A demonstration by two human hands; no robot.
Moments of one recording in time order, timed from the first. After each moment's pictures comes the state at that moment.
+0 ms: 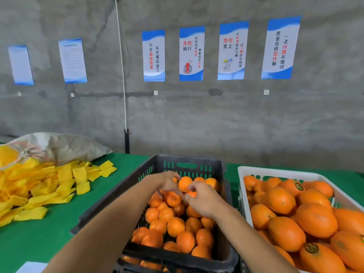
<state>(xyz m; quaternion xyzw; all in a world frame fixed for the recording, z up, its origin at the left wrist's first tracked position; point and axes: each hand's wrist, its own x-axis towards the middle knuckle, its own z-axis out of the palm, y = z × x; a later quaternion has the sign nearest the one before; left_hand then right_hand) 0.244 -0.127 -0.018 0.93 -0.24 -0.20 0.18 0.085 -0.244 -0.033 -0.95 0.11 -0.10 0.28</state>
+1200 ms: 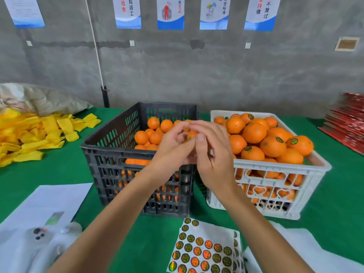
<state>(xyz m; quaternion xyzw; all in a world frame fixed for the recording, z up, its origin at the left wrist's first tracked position) -0.071 -0.073 -0.016 0.54 -0.35 -0.19 0.74 -0.135 -0.187 -0.039 -0.76 -0.09 -0.58 0.27</state>
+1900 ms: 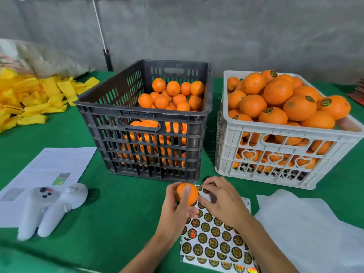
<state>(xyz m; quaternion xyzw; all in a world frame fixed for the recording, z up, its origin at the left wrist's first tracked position) -0.137 -0.040 -0.265 0.66 -0.10 -0.20 0.71 -0.180 -0.223 -0.266 -0.97 0.04 -0.13 0.18</state>
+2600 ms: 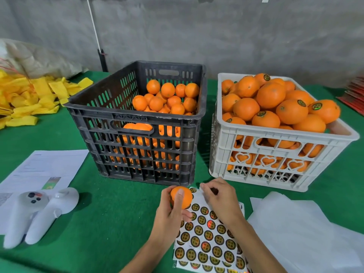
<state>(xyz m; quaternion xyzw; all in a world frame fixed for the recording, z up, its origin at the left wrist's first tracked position) -0.132 -0.042 -0.277 0.69 -0.13 -0.17 0.69 -0.174 -0.222 -0.262 -0.88 0.20 -0.20 0.39</state>
